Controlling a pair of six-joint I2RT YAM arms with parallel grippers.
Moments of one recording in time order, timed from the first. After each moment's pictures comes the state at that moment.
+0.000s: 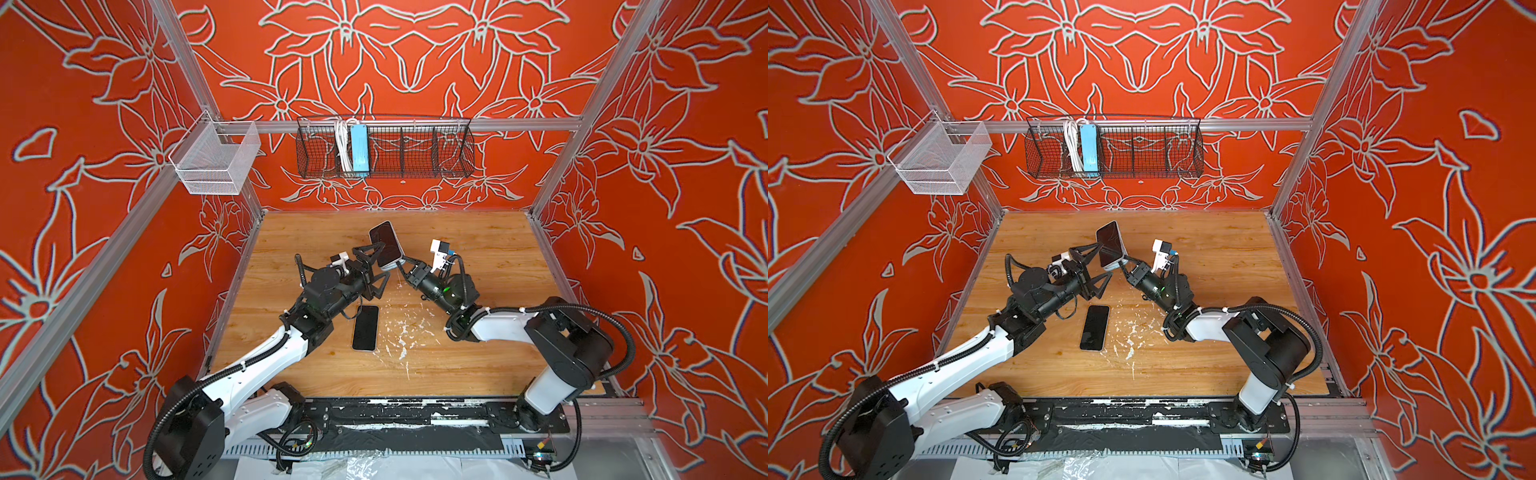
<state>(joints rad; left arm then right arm) -0.53 1.09 0.64 0.44 0.17 -1.81 0.73 1.66 0.68 1.23 -0.12 1.22</state>
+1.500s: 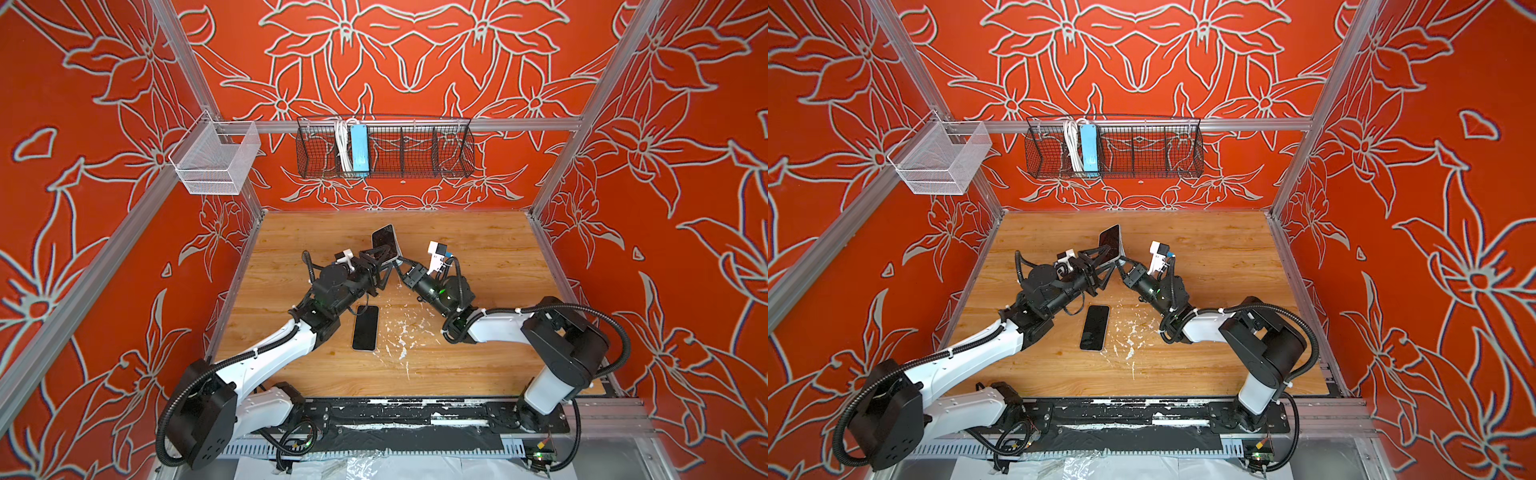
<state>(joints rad) -0.55 1.18 0.66 0.50 0.11 -1.78 0.77 1.67 0.69 1.22 -0.06 1.18</state>
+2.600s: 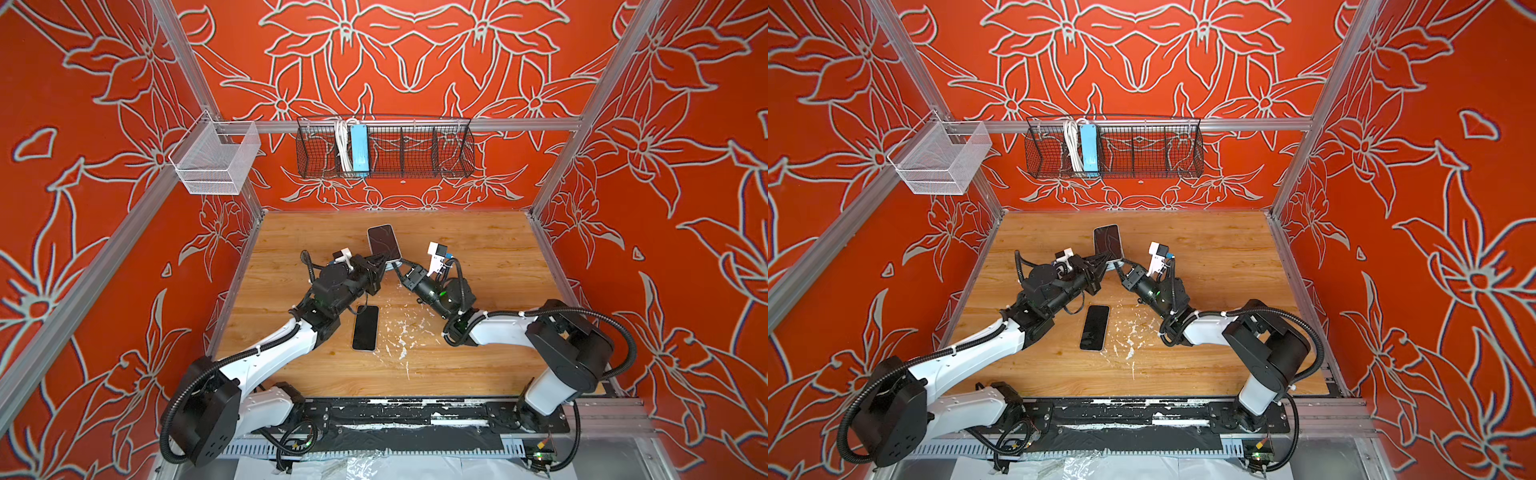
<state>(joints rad) -0.53 1.20 0.65 0.52 0.11 -1.74 0.79 1.65 0.68 1.22 -0.04 1.16</state>
